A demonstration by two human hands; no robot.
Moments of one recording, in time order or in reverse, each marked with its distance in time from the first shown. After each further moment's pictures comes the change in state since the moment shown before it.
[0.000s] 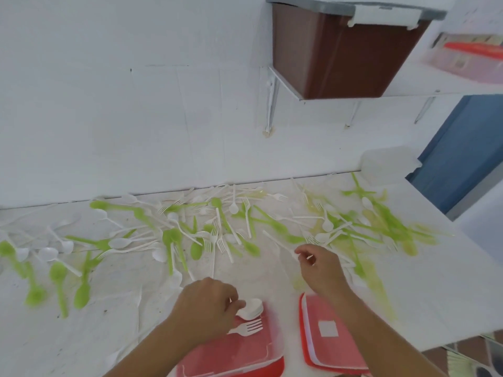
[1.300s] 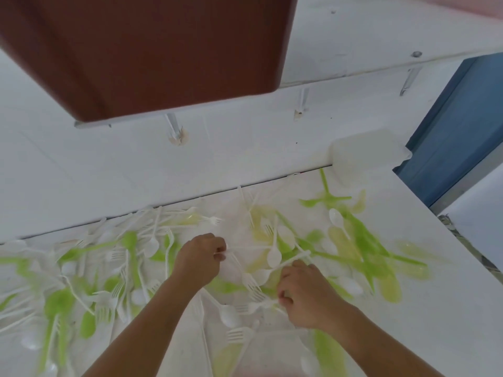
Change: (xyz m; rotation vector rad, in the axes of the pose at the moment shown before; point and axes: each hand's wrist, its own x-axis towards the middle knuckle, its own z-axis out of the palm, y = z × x) left_hand 0.339 0.068 0.073 -0.109 0.160 -0.081; right_hand 0.165 0.141 -0.094 -0.709 -0.545 -0.385
